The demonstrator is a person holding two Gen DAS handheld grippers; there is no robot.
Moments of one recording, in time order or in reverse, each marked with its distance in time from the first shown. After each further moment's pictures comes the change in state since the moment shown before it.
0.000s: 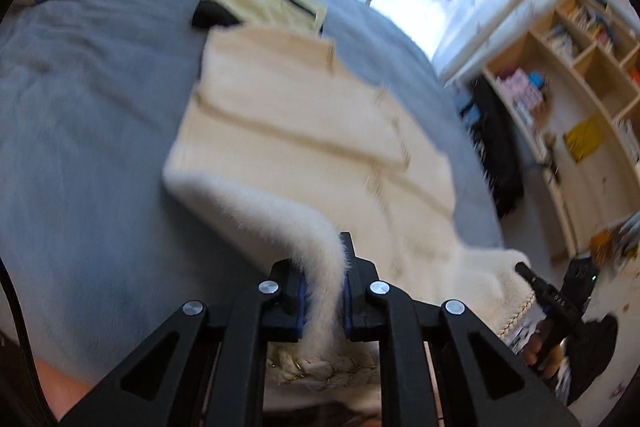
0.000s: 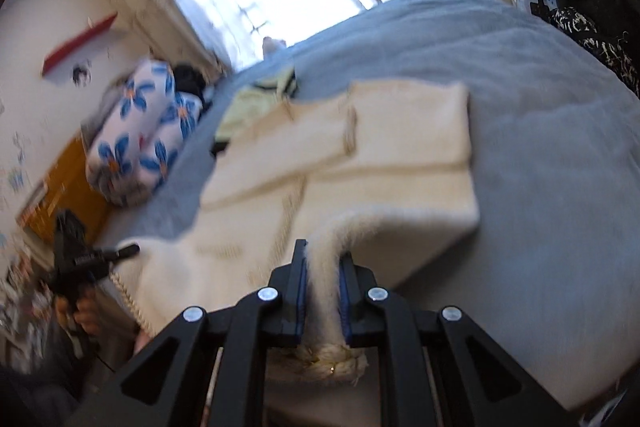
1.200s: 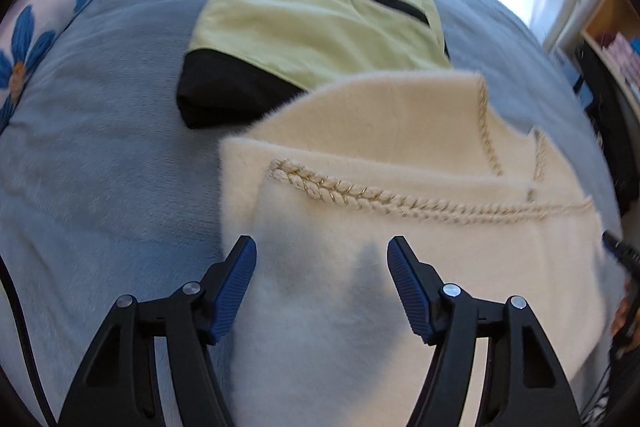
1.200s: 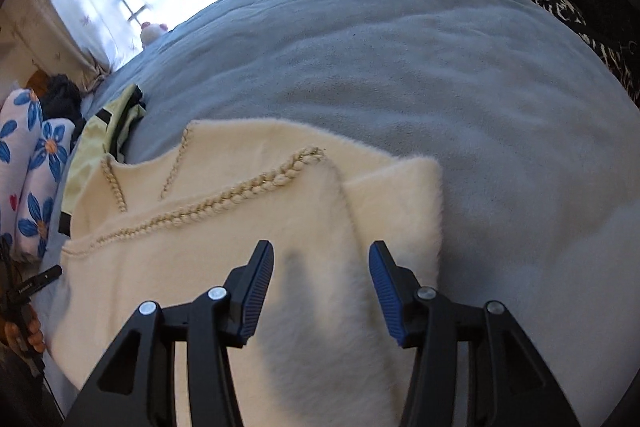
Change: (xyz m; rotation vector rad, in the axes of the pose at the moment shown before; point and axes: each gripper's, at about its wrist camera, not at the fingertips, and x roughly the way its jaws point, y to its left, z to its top) left arm 0.229 0.071 0.217 0.169 0.120 0.395; right arm 0.235 -0.129 0.164 0.094 0.146 -0.333
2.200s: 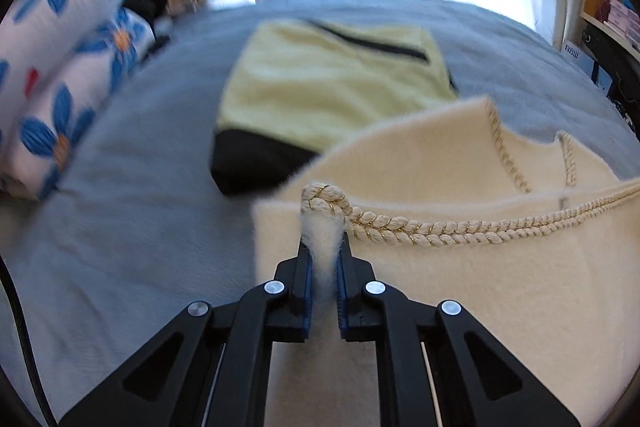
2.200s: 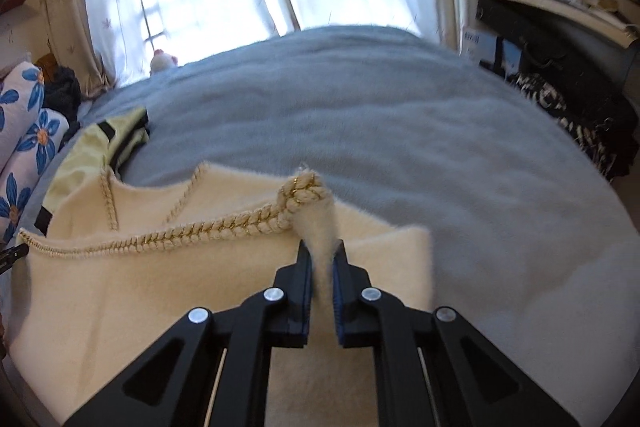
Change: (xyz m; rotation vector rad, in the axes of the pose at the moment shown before) left arm -0.033 -0.033 -0.008 0.128 -0.276 0.216; right arm -0.046 0.040 -0.016 -0.131 -0.315 -0.126
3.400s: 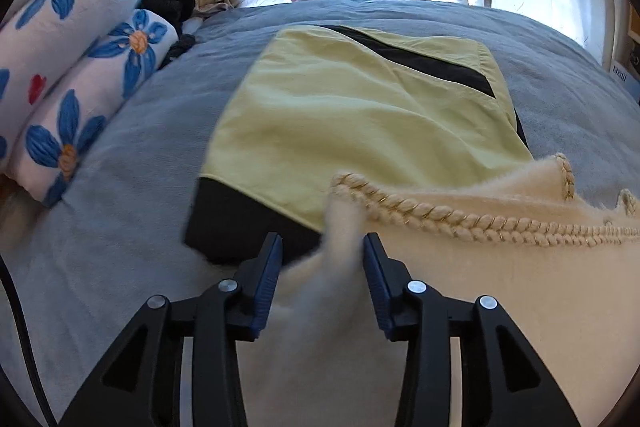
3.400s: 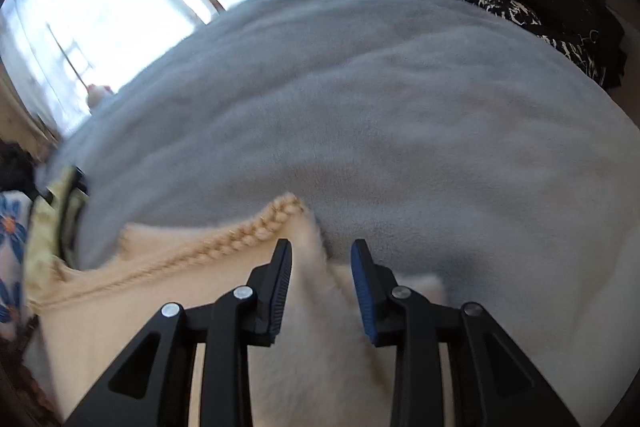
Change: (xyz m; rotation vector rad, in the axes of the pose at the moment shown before) left arm 0.077 -0.018 0.053 -0.069 0.026 0.160; right arm 0.090 -0.048 0.036 0.311 0.136 -0.032
